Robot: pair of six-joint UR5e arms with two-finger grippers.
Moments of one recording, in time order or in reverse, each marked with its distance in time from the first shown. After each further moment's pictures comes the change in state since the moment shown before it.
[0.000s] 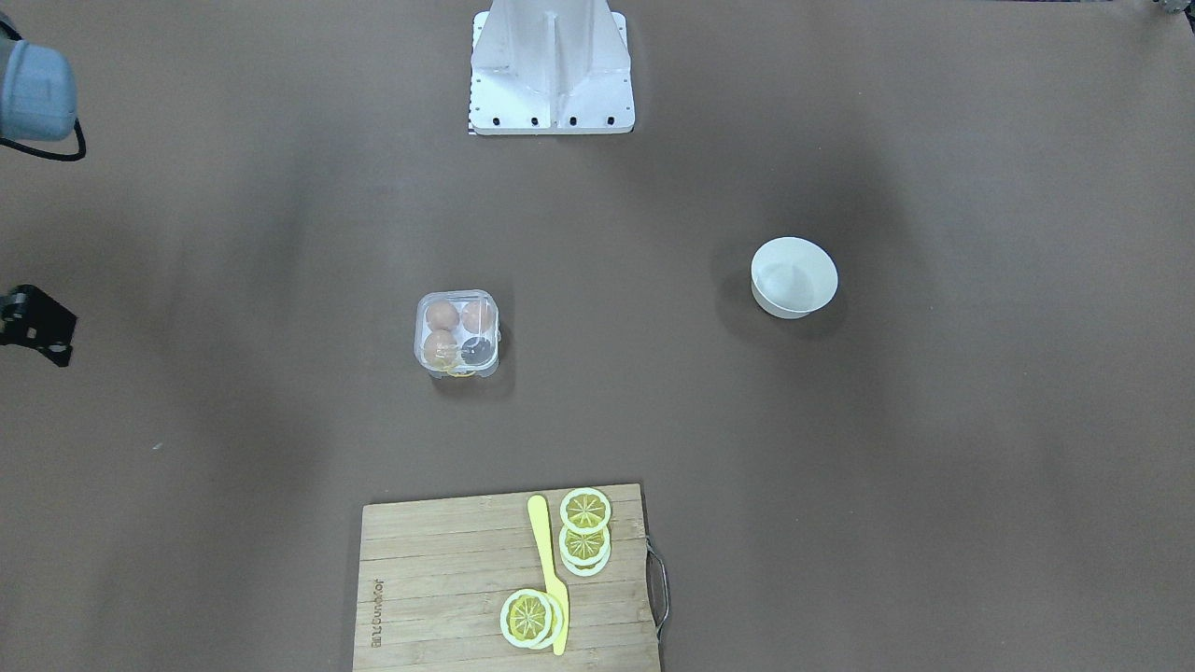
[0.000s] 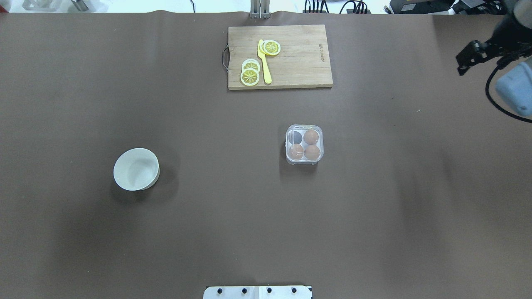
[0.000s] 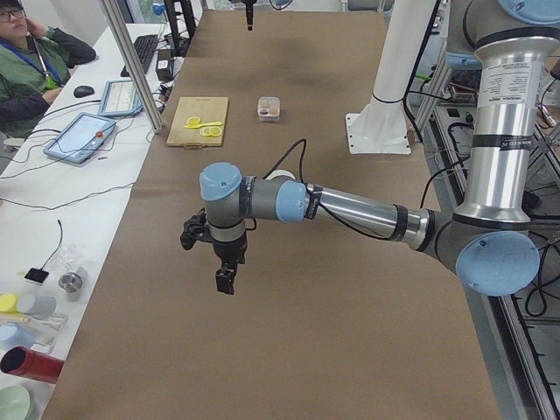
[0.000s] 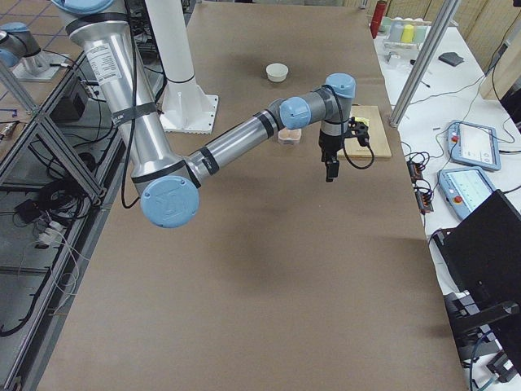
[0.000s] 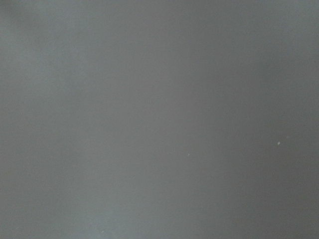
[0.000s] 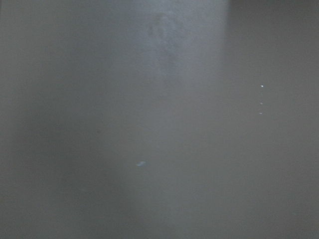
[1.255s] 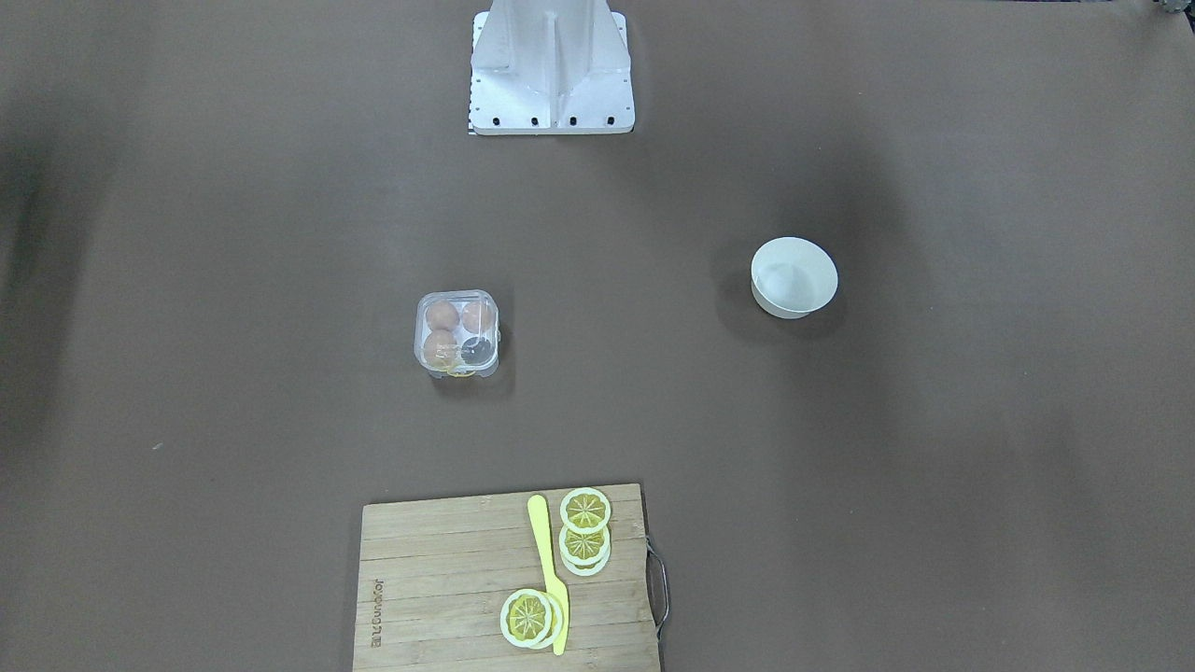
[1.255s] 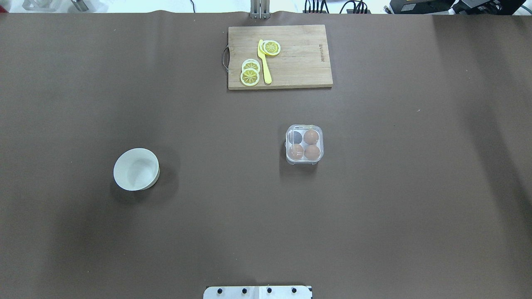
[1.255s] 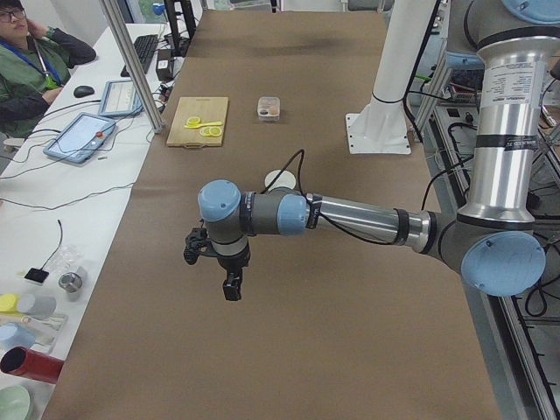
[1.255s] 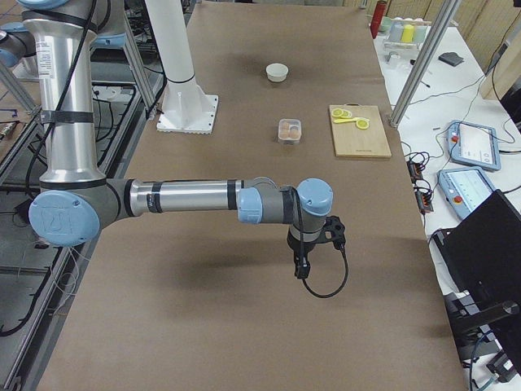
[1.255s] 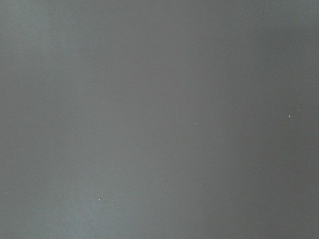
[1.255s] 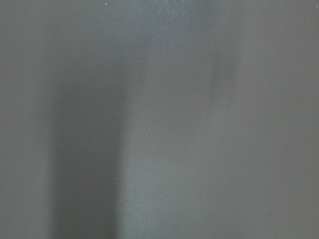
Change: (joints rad) left arm -0.016 0.002 0.046 -0.032 -0.119 -0.059; right arm 0.260 -0.315 -0.160 0.227 0.120 -0.378
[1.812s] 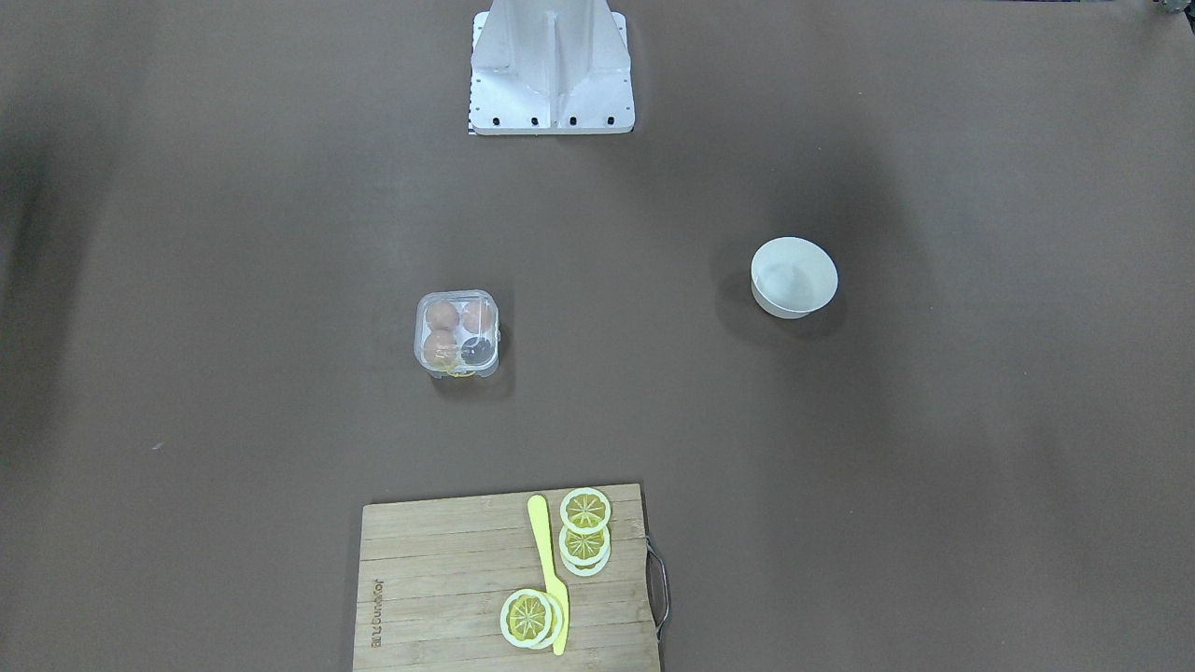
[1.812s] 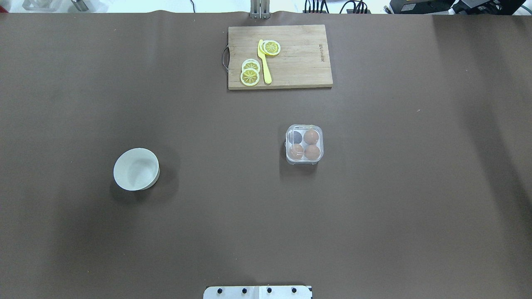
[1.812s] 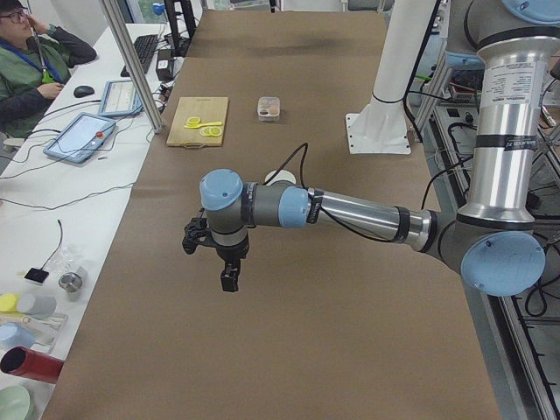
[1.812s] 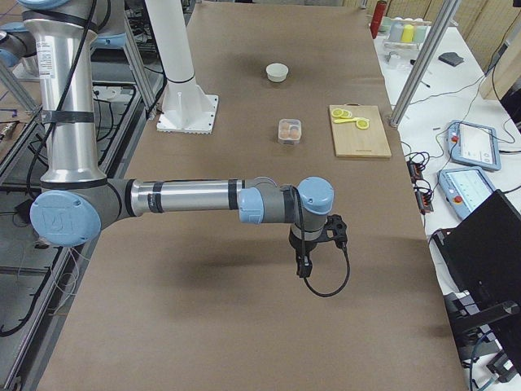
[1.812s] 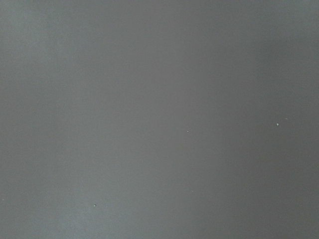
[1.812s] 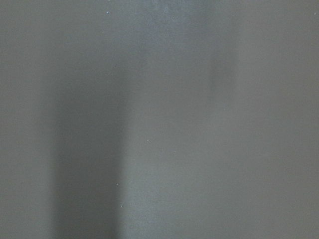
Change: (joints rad) left arm 0.000 0.001 -0.042 -0.007 -0.001 -0.005; right arm -0.001 0.003 0.001 0.011 0.000 0.015
